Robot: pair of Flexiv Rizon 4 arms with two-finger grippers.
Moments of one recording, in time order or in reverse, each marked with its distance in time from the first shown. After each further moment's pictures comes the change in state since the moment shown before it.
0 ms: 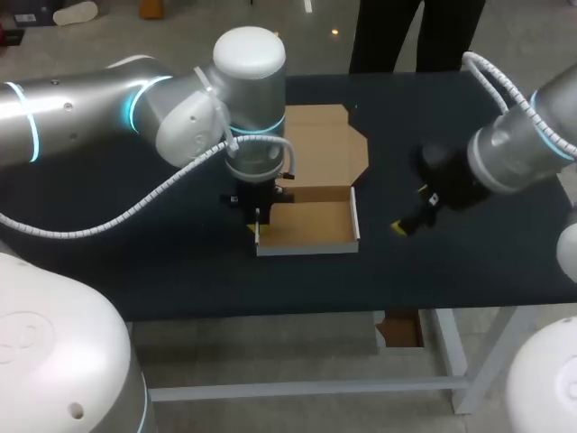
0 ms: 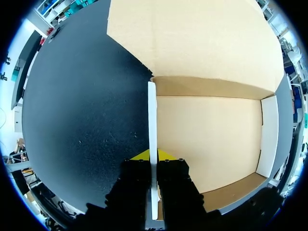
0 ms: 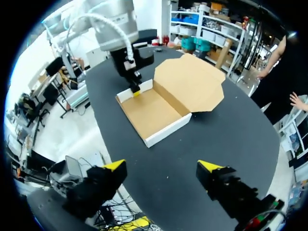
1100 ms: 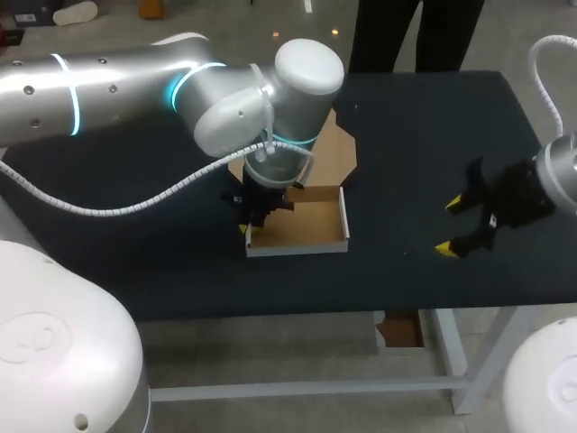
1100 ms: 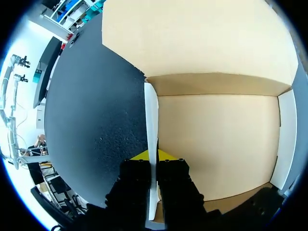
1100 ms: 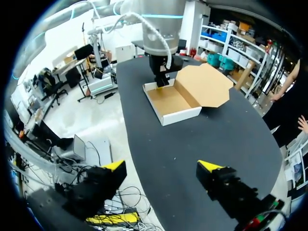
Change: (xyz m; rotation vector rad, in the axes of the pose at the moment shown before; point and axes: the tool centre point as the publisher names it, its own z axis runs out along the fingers) left arm -0.022 0.001 0.000 0.018 -0.261 -0.017; right arm 0.008 -0.051 -0.038 -0.082 0.115 -0.205
